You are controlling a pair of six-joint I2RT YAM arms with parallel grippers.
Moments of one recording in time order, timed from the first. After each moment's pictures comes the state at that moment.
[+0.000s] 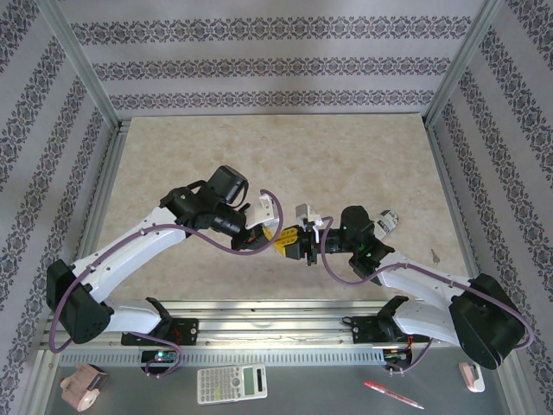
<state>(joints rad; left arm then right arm) -0.70 1.32 1.22 -0.88 0.62 0.44 0.66 1.12 0.42 0.59 -0.90 0.21</state>
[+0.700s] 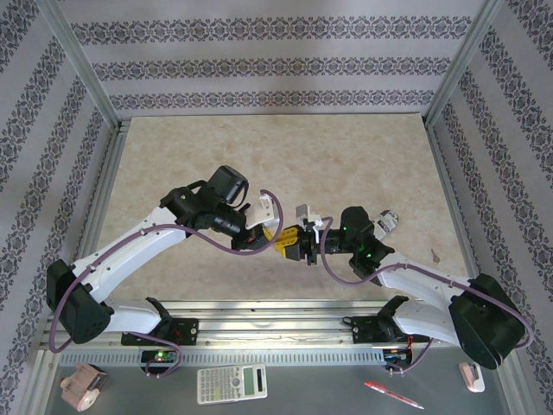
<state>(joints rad) -0.70 1.32 1.22 -0.88 0.62 0.44 0.66 1.12 0.41 0.59 -0.89 0.21</state>
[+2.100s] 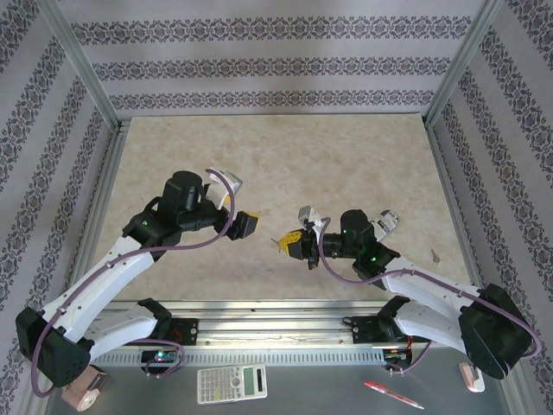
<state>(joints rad) -0.52 1.02 0.93 -0.46 0.33 -0.07 0.67 1.04 0.40 0.38 -0.73 0.21</state>
